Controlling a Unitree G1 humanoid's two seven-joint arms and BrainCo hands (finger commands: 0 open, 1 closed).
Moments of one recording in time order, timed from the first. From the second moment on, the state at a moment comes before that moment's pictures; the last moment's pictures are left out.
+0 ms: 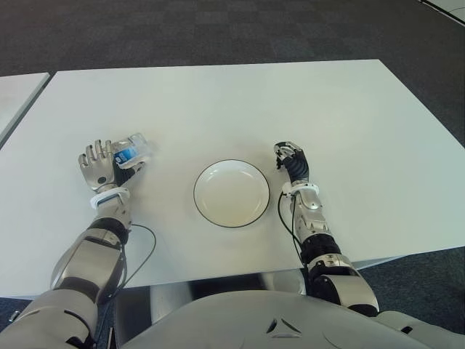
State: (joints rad) left arm -0.42 0.42 -0.29 1.22 0.68 0.18 0.78; right arm -0.28 0.06 -0.12 0.72 0.08 -0.28 0.00
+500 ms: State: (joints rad) left arm -0.41 0.44 -0.28 1.19 0.60 0.07 0.73; right arm -0.28 0.06 -0.12 0.72 0.08 -0.28 0.01
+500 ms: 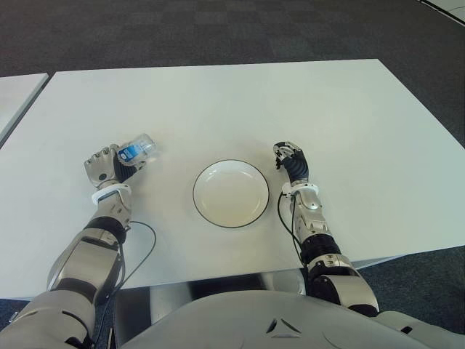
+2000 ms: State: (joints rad) left arm -0.39 0.45 -0.26 1.17 0.53 0.00 0.72; right arm -0.29 0.05 -0.12 0.73 0.08 -0.28 0.02
